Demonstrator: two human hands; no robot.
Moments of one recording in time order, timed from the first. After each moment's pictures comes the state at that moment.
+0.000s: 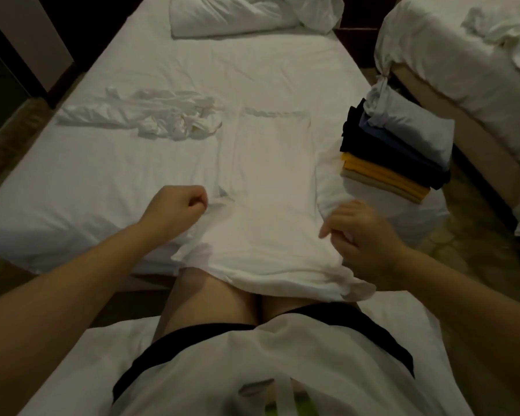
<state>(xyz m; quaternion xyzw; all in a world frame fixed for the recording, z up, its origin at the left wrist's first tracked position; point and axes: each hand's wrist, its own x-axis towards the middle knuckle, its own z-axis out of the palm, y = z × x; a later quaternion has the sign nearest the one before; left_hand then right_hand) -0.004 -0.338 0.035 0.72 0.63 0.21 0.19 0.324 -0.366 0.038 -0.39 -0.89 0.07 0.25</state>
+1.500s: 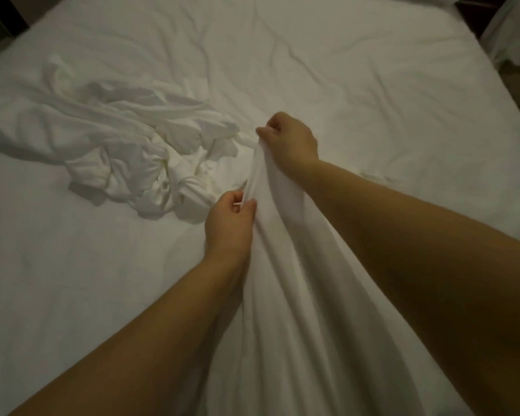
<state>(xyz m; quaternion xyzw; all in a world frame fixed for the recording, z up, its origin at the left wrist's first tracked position) 0.025 0.025 -0.105 0.32 0.73 0.46 0.38 0.092 0.165 -0.081 -0.60 -0.72 0.27 0.22</state>
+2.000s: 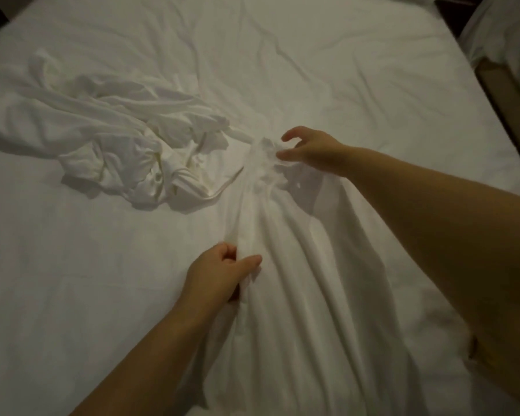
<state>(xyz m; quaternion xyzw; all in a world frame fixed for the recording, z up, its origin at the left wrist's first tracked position) 0.023 -0.051 -0.100 0.30 0.72 0.33 0.53 0.162 0.172 -0.070 -0.57 -0.73 0.37 0.03</state>
